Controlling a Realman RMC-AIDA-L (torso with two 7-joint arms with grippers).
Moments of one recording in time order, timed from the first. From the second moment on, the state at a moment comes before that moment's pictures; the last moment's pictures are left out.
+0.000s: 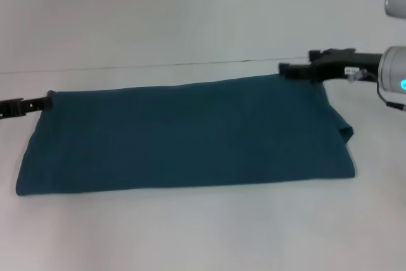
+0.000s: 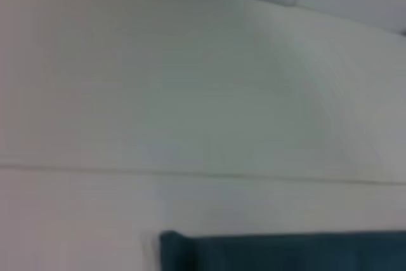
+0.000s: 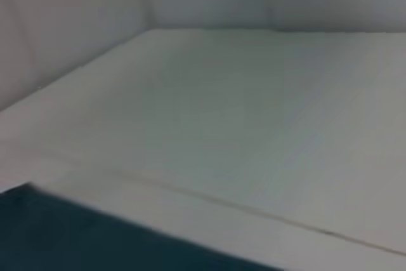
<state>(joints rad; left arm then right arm) -0.67 -1.97 0.55 0.64 2.28 0.99 -2.03 0.71 2.09 -0.63 -0.78 -2.21 -1.04 1.83</state>
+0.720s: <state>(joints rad) -0.60 -2.01 0.60 0.72 2.36 0.98 -2.15 0.54 2.09 -0.66 -0.62 -1.76 -1.22 1.39</state>
